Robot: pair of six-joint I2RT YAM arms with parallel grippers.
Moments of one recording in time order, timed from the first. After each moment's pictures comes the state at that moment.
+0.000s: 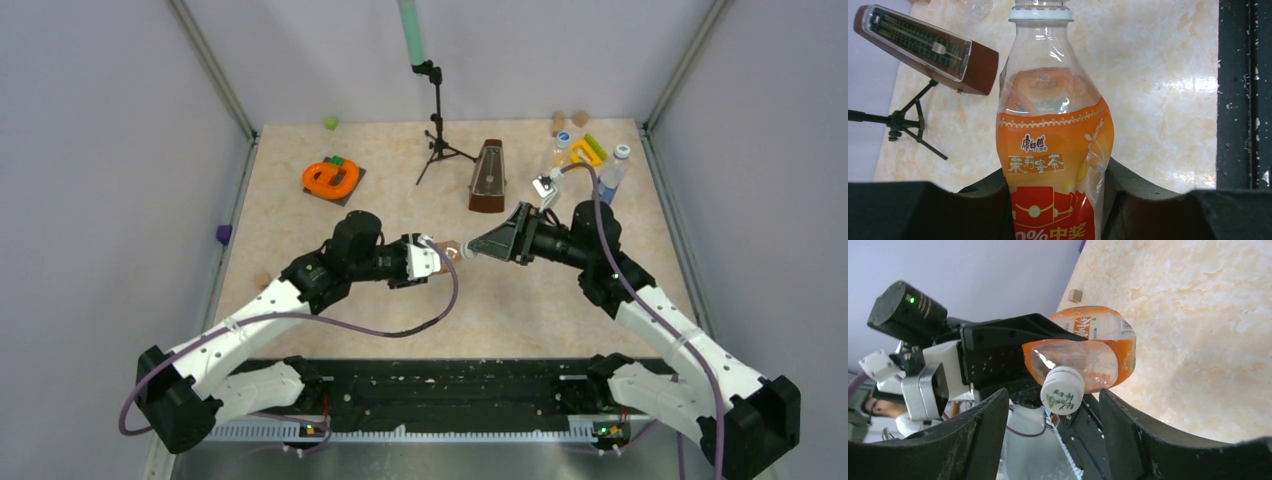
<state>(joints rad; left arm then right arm) -0.73 1.06 0.87 -0.32 0.46 0.65 0.51 0.93 0.75 0.00 -0.60 0.86</state>
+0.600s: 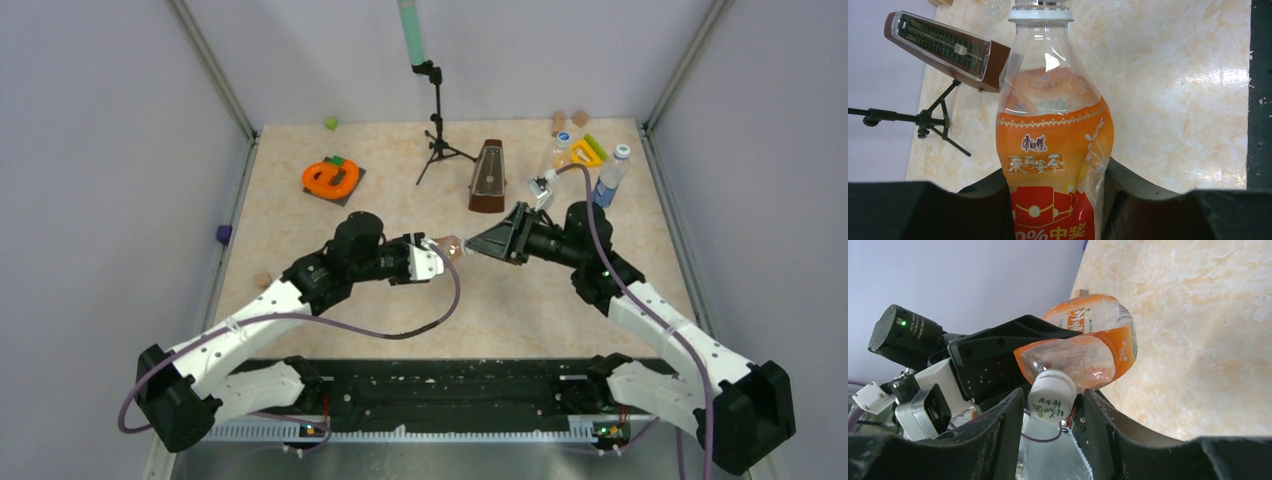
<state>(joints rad) -0.76 1.05 0.87 -0.28 0.37 0.72 0.51 0.98 0.69 0.11 -0.59 1.01</state>
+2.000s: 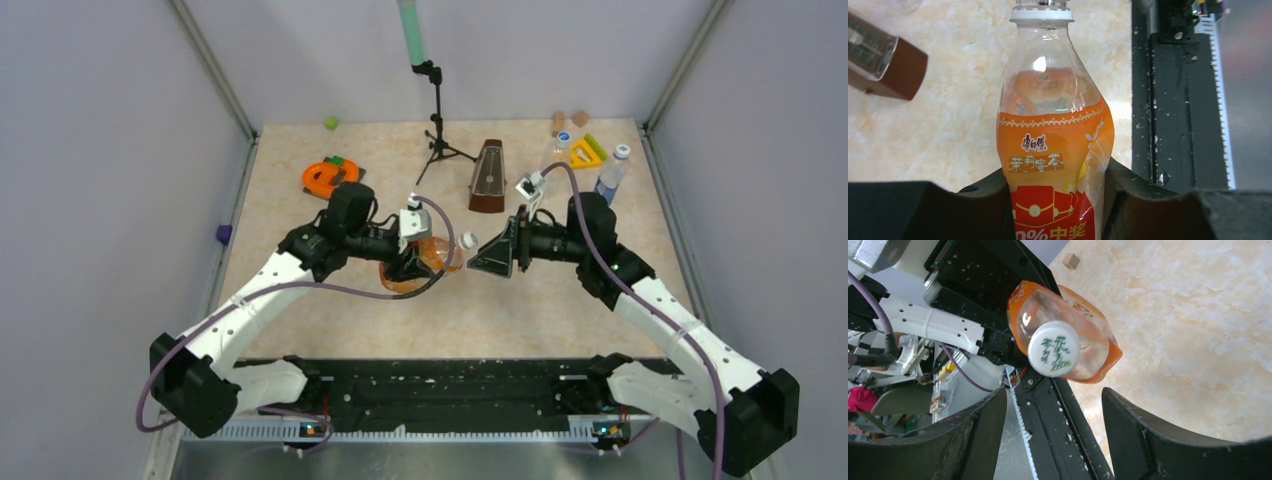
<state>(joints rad) -0.58 1.19 1.04 -0.49 0.84 0.47 0.51 0.98 0.82 -0.11 -0.76 0.48</state>
